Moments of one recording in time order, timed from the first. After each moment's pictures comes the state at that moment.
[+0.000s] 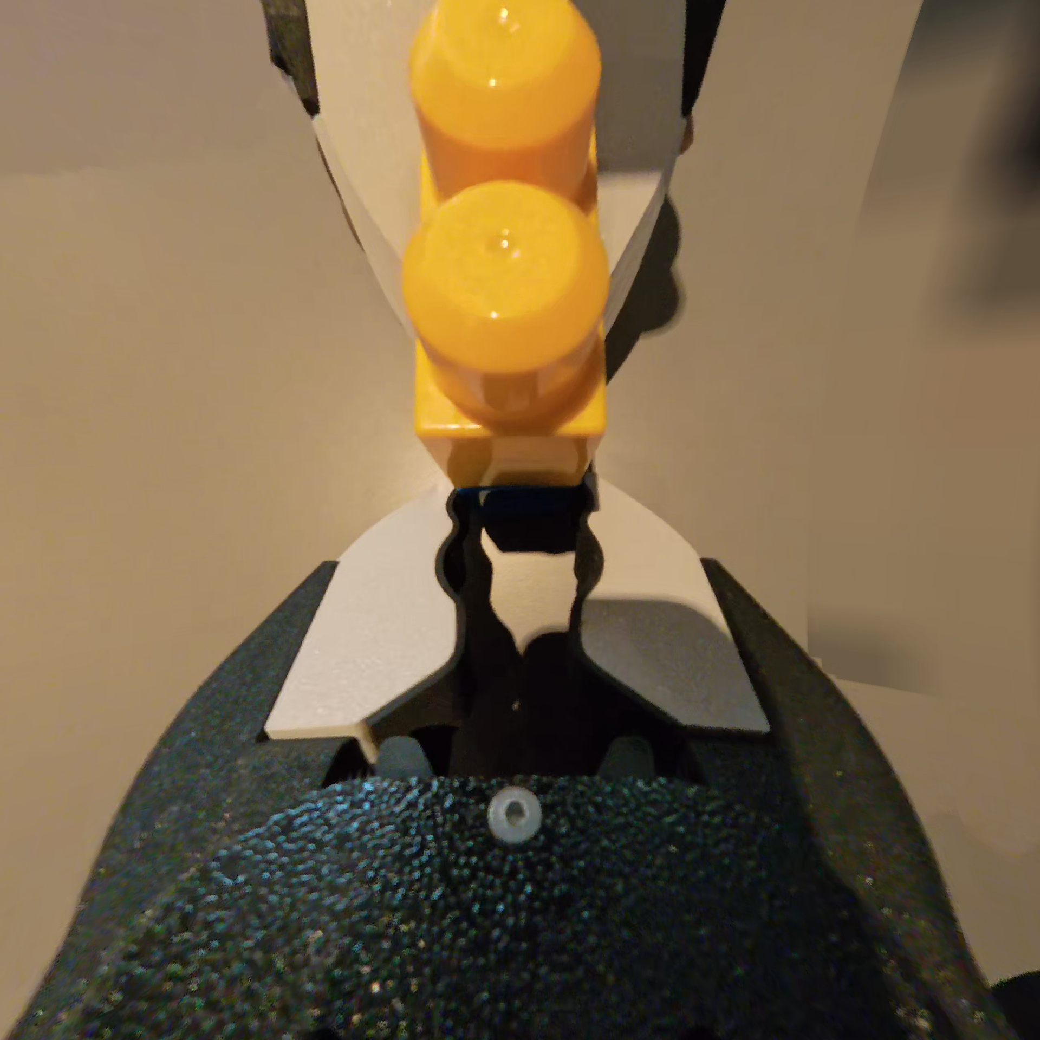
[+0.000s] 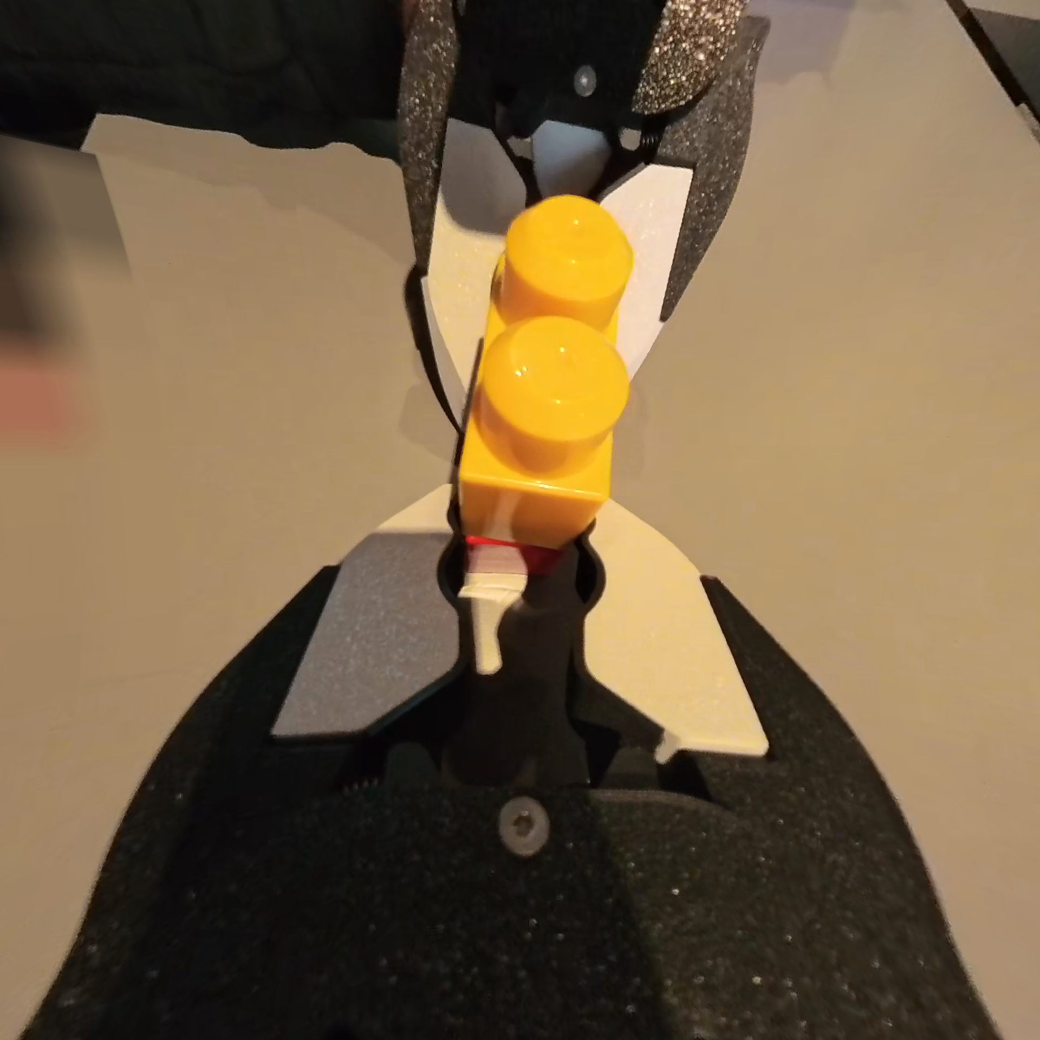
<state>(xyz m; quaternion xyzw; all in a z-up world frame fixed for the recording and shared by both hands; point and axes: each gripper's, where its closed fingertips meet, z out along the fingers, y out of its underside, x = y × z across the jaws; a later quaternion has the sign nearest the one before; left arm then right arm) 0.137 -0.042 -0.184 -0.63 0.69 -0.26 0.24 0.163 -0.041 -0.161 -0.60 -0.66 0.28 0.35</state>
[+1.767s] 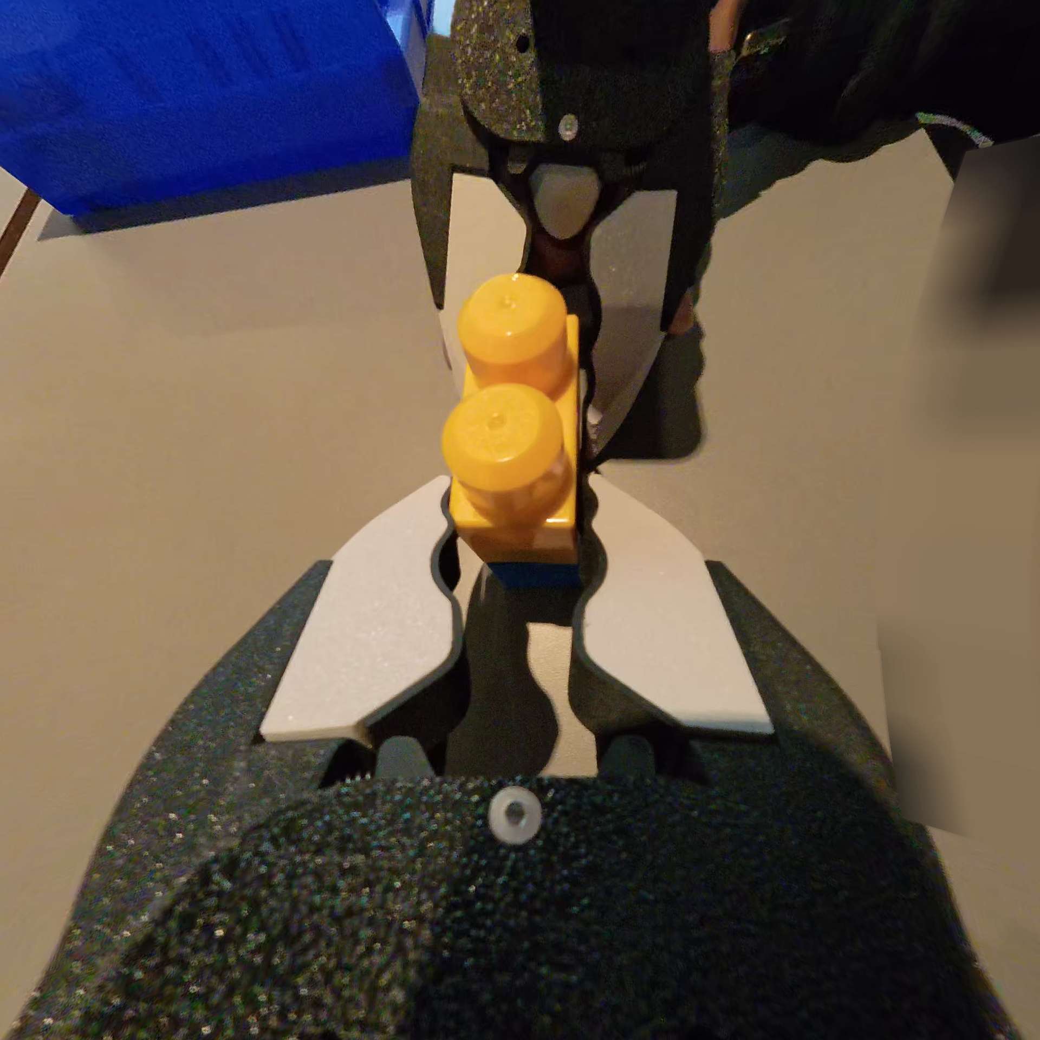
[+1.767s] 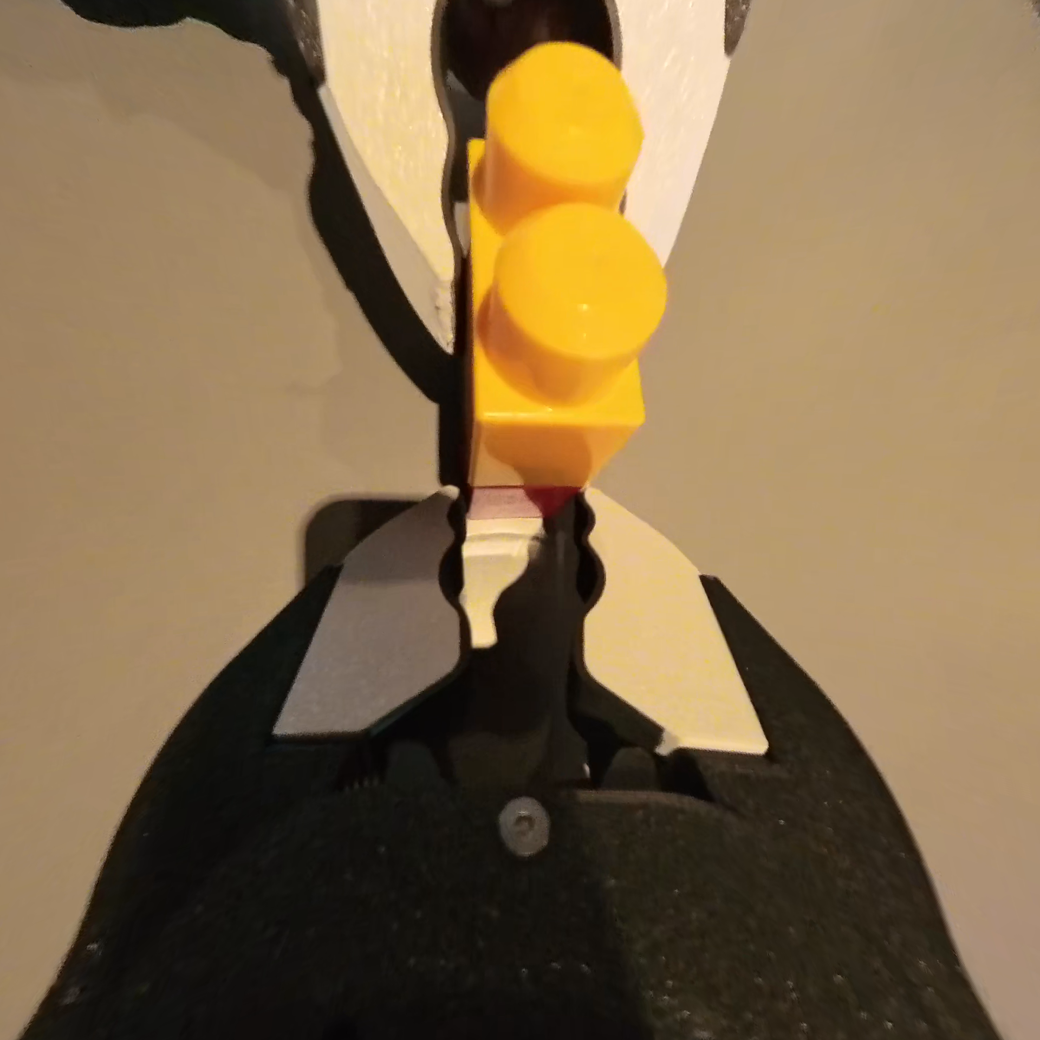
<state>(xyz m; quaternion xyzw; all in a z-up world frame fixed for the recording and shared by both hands) 0.154 -0.028 -0.143 -0.62 0.64 -0.26 0.37 0.179 -0.029 -0.176 -0.64 -0.65 0.22 0.33</state>
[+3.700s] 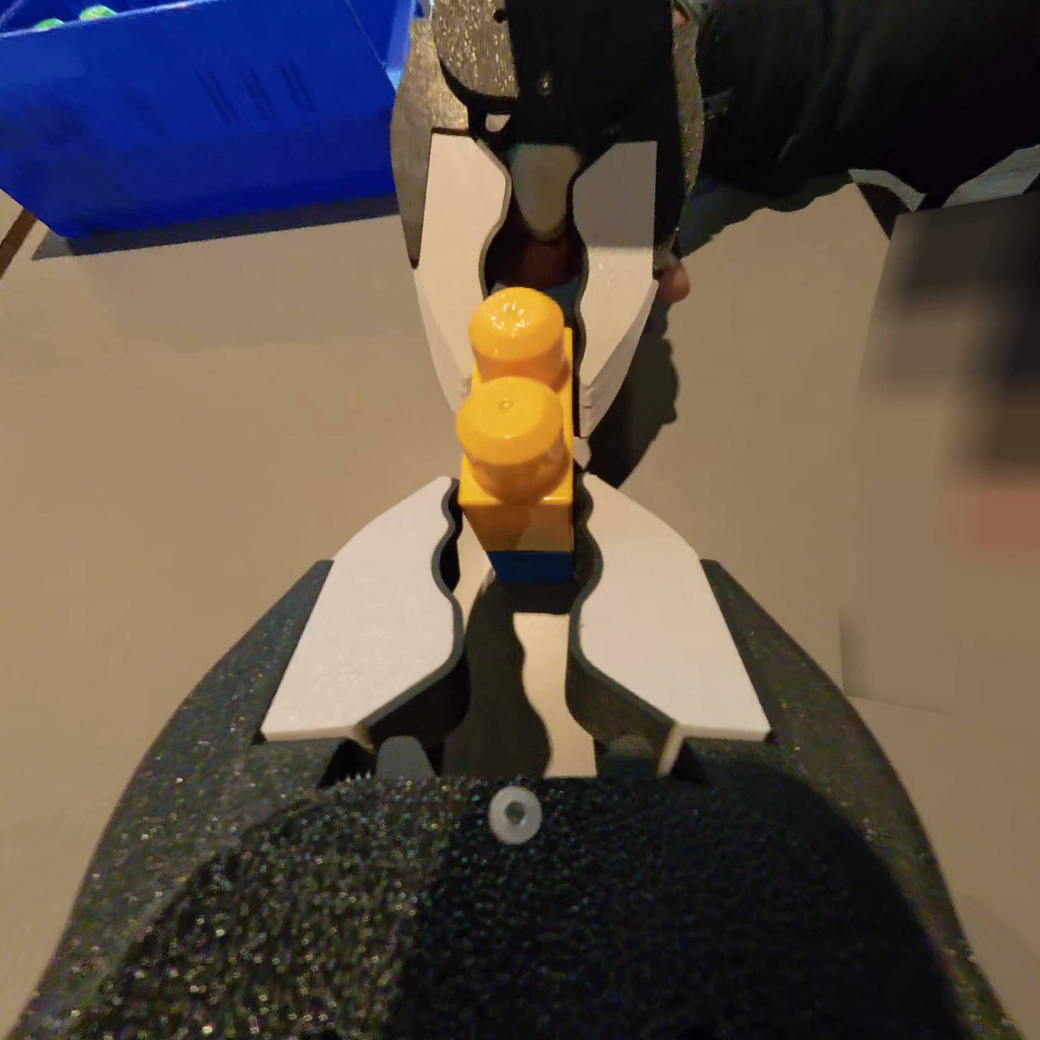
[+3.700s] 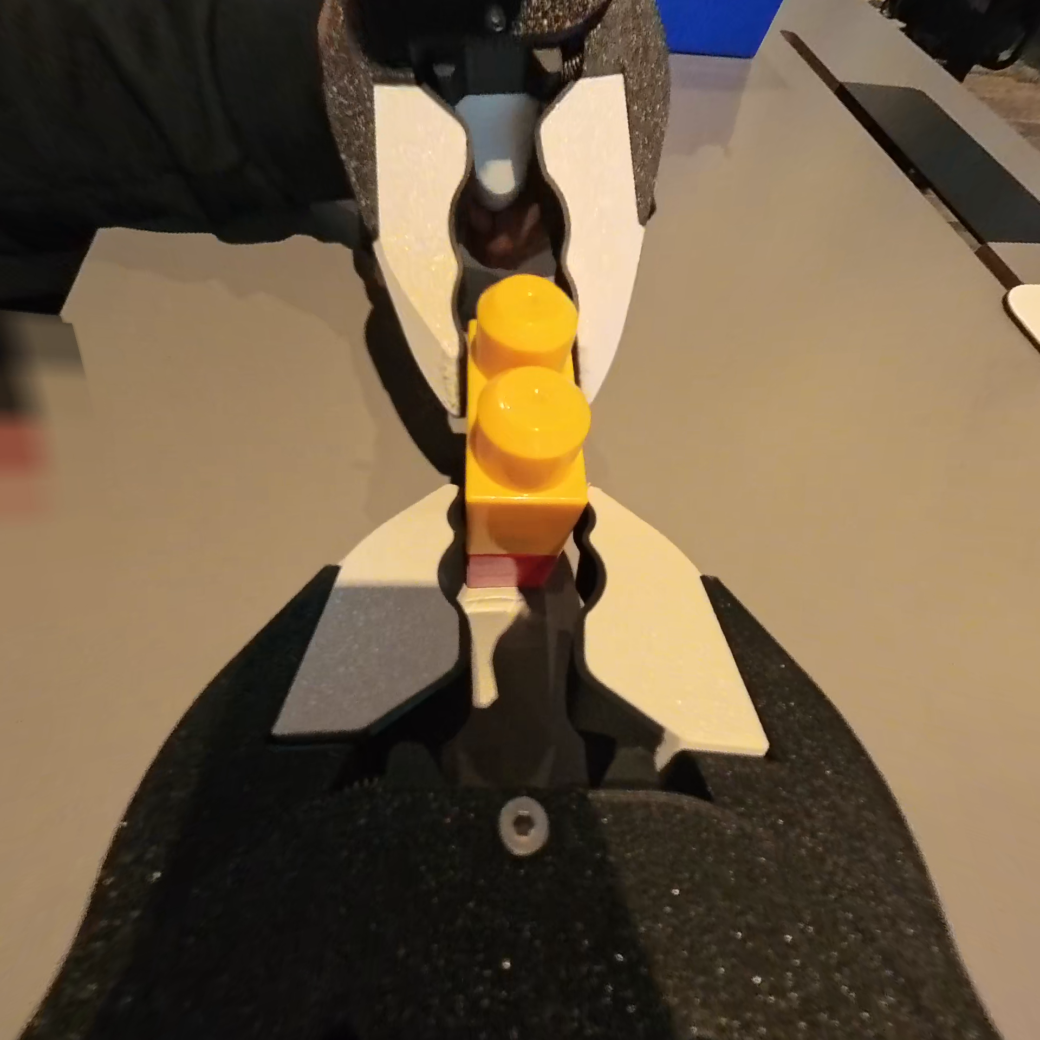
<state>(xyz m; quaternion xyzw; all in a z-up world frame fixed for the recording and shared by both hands) 0.148 -0.032 -0.132 -0.61 0.63 -0.30 0.37 0.166 -0.031 -0.138 -0.61 -0.61 0.31 0.39</state>
